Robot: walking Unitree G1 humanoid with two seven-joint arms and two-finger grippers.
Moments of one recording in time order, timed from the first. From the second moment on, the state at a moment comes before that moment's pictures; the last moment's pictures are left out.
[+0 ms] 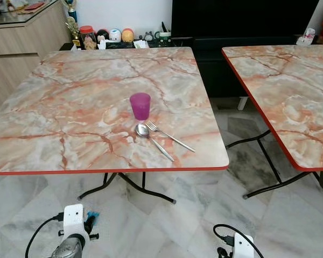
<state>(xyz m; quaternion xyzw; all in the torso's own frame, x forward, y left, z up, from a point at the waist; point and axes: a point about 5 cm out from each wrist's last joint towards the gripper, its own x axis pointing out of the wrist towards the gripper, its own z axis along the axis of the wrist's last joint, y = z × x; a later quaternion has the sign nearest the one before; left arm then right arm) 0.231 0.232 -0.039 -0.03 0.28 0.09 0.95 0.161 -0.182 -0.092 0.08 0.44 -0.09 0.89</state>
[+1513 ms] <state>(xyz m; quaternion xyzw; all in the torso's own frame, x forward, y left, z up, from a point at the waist) 0.320 0.168 0.140 0.02 -0.08 -0.07 0.99 0.177 -0.180 -0.085 0.06 0.42 -0.09 0.90</state>
